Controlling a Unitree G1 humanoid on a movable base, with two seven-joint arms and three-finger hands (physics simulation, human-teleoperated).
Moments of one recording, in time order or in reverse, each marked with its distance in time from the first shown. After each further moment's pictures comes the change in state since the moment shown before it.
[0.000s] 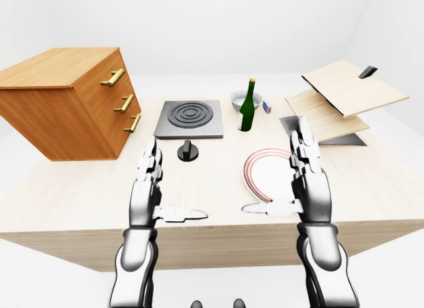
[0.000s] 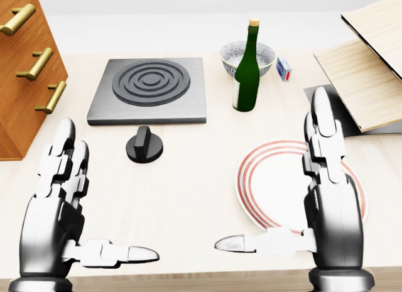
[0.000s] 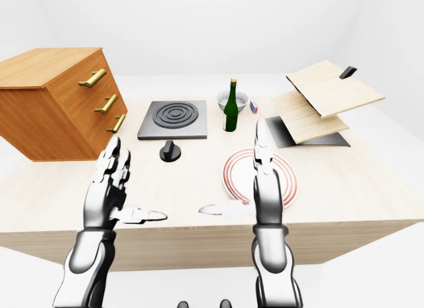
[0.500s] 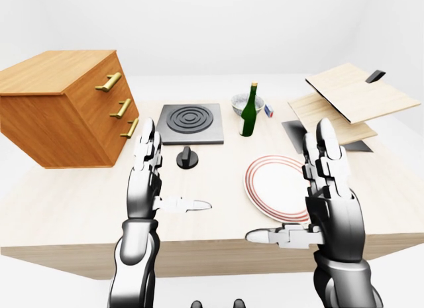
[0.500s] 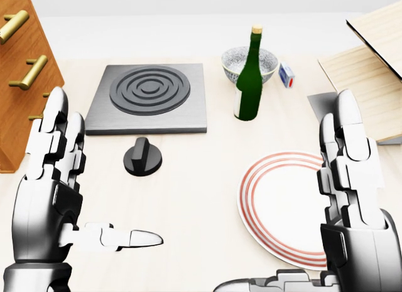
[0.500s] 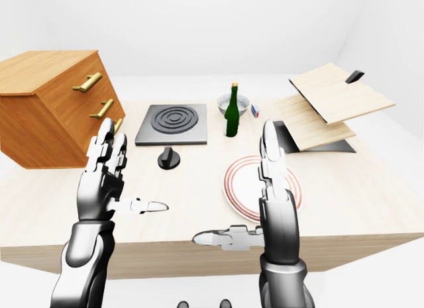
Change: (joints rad) left arm -0.063 -0.008 -0.015 -0.084 0.024 0.000 0.012; right arm 0.212 -0.059 0.115 -0.316 -0.036 0.000 -0.019
